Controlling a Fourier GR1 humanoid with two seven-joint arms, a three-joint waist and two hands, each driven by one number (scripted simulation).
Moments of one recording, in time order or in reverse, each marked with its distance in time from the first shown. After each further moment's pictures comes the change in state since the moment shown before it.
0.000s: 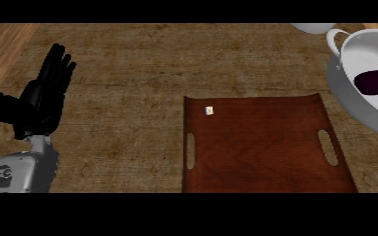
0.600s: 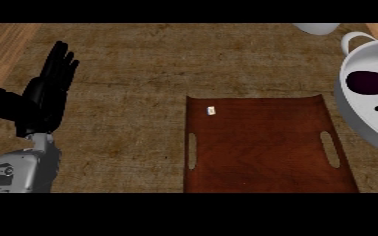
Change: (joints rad) left arm -0.016 -0.001 -0.016 -0.011 -0.001 0.008 0.027; right arm 0.149 0.026 0.171 -0.265 0.227 -0.333 0.161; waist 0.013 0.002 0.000
